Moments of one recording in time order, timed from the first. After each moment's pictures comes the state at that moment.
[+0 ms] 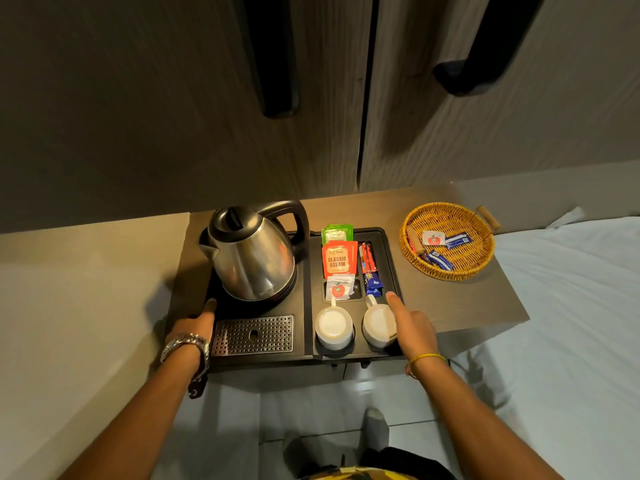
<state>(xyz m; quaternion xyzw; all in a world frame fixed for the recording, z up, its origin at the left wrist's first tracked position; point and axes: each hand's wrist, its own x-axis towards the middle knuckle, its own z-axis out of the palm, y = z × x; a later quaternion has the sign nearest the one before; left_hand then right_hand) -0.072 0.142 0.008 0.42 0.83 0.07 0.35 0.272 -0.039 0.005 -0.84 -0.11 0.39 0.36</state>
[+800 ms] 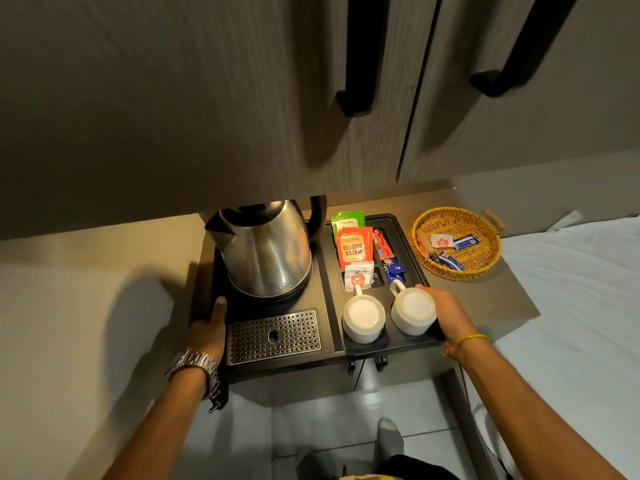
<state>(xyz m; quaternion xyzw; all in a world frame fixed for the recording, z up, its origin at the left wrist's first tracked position) -0.080 0.115 0.063 0.52 0.73 0.16 0.41 0.299 -0.032 0.033 -0.75 -0.06 0.45 0.48</state>
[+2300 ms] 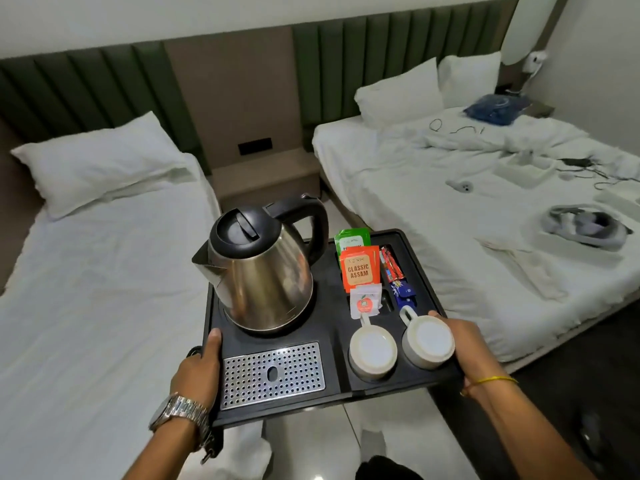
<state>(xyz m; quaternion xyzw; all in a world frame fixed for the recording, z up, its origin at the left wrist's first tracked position) 0.435 -0.559 0.066 0.91 0.01 -0.18 0.36 0.199 -0.894 0.047 -0.53 0.55 -0.17 0.63</state>
